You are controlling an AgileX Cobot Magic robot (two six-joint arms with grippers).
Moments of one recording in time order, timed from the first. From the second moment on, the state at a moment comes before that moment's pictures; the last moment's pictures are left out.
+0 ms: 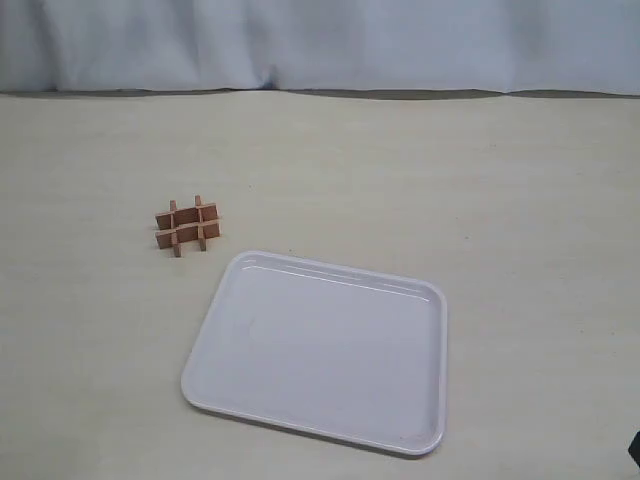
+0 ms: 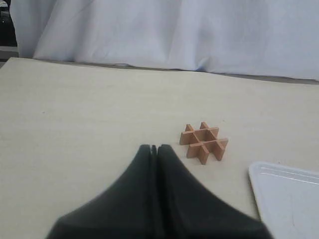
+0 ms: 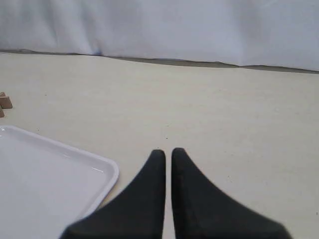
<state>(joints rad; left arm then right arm) -0.09 0.00 0.00 -0.11 0.31 -0.02 -0.23 0.00 0.00 0.33 0.34 -0.35</state>
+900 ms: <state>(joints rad) -0.09 0.00 0.00 -0.11 -0.26 -0.02 -0.23 0.00 0.00 0.33 0.34 -0.35</state>
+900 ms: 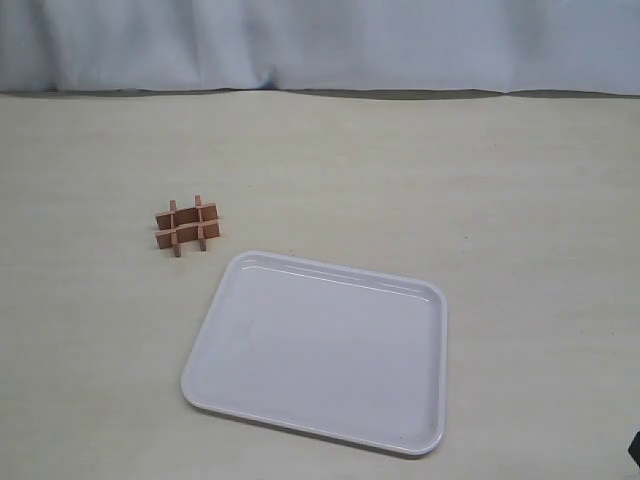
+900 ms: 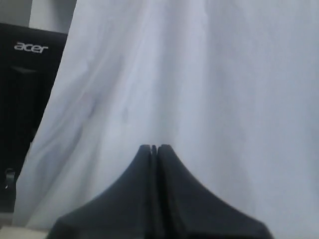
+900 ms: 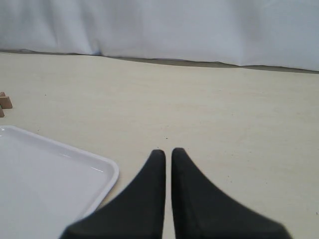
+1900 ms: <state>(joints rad) -0.09 0.25 -0.41 0.39 -0.19 -0.63 -0.23 0.00 0.00 0.33 0.34 -0.35</state>
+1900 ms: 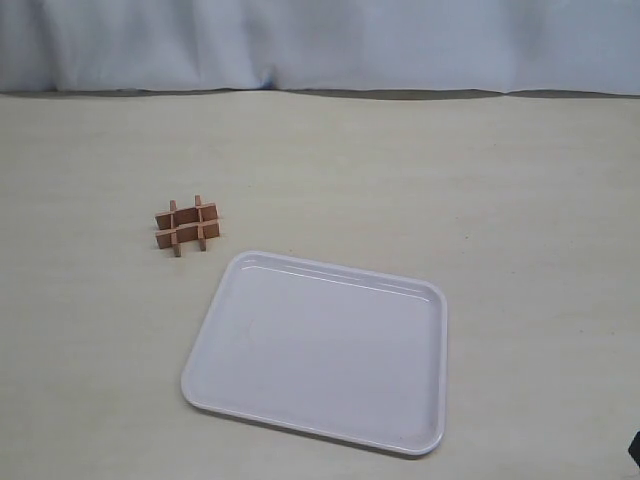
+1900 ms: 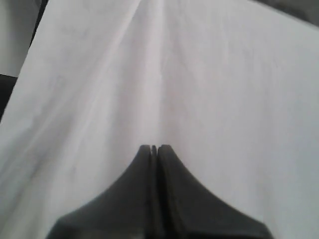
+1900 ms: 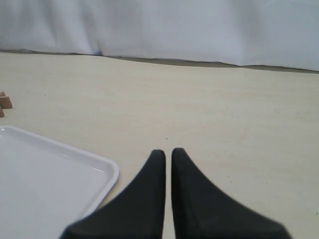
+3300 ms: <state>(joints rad) -0.39 1.71 -1.10 0.09 0.68 0.50 -0.23 0.00 0.00 0.33 0.34 -0.35</state>
